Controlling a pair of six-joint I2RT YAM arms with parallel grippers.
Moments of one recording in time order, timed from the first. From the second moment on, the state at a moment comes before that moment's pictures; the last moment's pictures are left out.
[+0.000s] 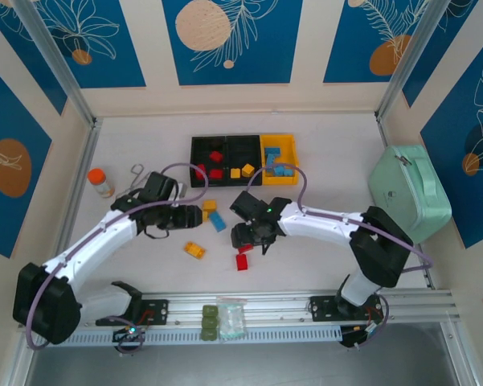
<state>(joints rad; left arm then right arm) -0.46 1.16 0.81 -0.71 0.24 -0.49 0.95 1.61 1.02 -0.68 -0.02 0.74</state>
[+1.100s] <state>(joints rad) -0.46 1.02 0.64 -0.66 0.27 -0.63 0.90 1.79 1.32 -0.77 0.04 0.63</state>
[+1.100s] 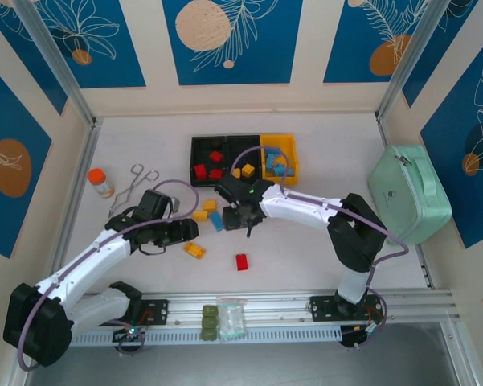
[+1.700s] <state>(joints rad) -0.46 0.90 0.57 -0.68 0.25 -0.71 0.73 2.19 1.99 -0.85 -0.03 0.48</state>
